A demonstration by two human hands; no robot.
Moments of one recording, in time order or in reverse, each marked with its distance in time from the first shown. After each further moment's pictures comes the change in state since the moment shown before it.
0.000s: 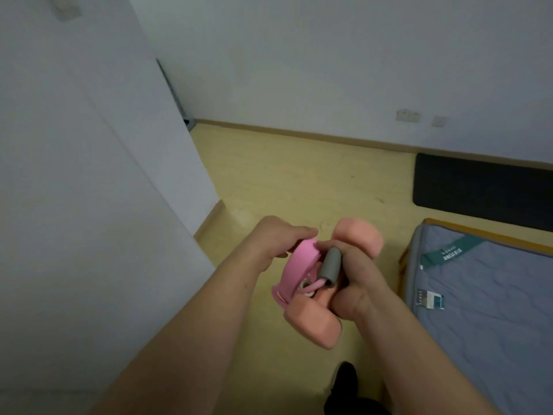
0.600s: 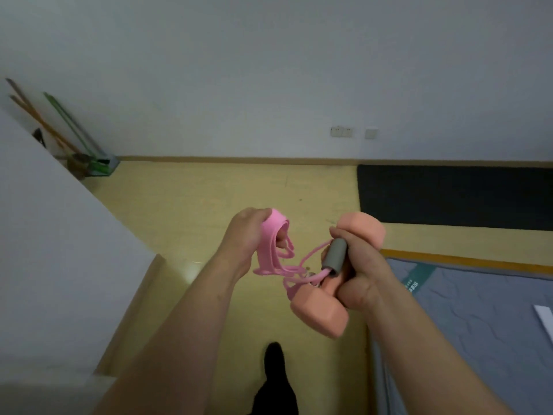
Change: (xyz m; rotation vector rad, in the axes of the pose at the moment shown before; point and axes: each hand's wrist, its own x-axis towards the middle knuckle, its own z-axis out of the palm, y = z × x) left_hand 0.228 0.179 0.058 -0.359 -0.046 0.210; right_hand 0.085 -0.271 -0.014 0.249 0.224 -0.178
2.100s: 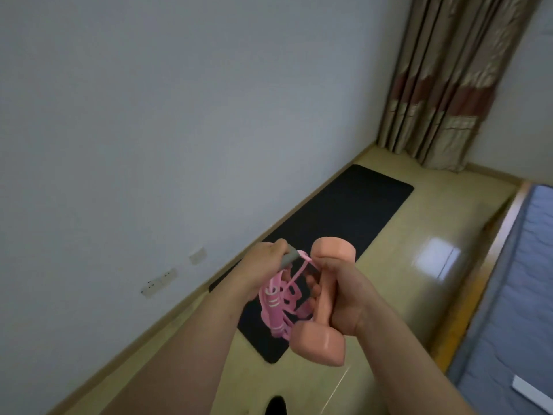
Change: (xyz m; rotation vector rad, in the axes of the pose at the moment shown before) left_hand 0.618 0.249 0.625 0.757 -1.074 0.186; right_hand 0.355 -0.659 0.002 0.573 0.223 -0.369
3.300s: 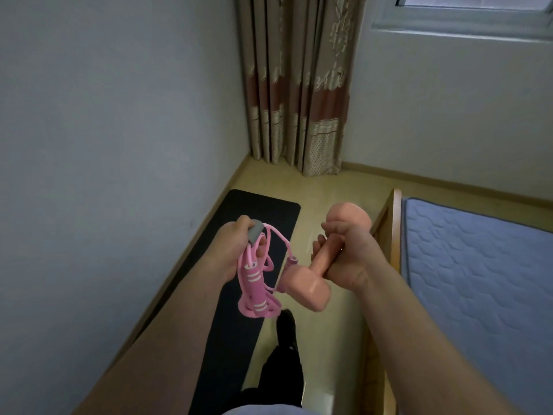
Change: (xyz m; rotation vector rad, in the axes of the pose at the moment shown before) left_hand 0.576 0.421 0.299 -0.316 -0.272 -0.083; right_hand 0.245 -0.646 -0.269 0.438 0.352 -0.338
